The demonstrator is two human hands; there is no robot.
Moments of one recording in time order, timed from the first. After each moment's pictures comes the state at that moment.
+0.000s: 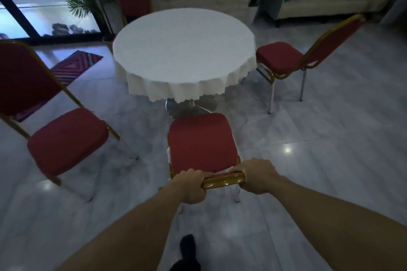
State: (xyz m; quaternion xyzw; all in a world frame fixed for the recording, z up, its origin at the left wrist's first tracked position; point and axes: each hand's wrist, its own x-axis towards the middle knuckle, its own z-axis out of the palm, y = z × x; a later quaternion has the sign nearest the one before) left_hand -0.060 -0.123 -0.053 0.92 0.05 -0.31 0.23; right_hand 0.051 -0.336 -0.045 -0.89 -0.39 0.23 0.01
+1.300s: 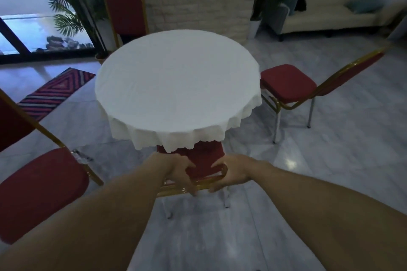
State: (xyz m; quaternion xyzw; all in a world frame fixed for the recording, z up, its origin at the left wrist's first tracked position) left_hand 0.255 0.016 0.021 0.89 0.05 -0.44 0.10; right_hand 0.347 -0.192 -0.023 -0.85 -0.37 0.36 0.09
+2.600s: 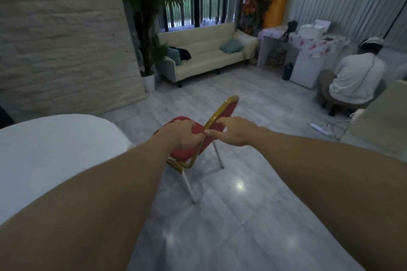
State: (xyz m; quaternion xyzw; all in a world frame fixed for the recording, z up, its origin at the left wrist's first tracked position) left_hand 0.773 -0.394 0.155 0.98 -0.08 -0.13 0.11; right_hand 0.773 -0.601 0.153 -0.98 -0.10 0.12 0.14
